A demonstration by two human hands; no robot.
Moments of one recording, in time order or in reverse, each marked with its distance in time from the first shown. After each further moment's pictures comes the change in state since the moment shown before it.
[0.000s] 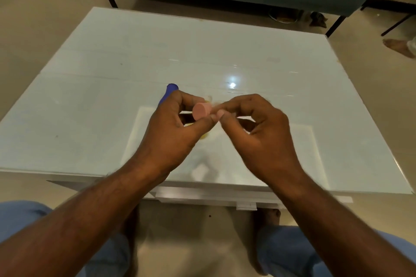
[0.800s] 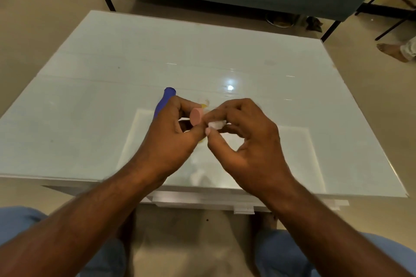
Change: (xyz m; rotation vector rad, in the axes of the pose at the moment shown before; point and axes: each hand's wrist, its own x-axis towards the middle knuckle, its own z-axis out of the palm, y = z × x) left_hand 0.001 -0.003 0.001 0.011 -0.055 -0.023; right_hand -0.007 0.000 0.005 -0.088 -0.040 -0.206
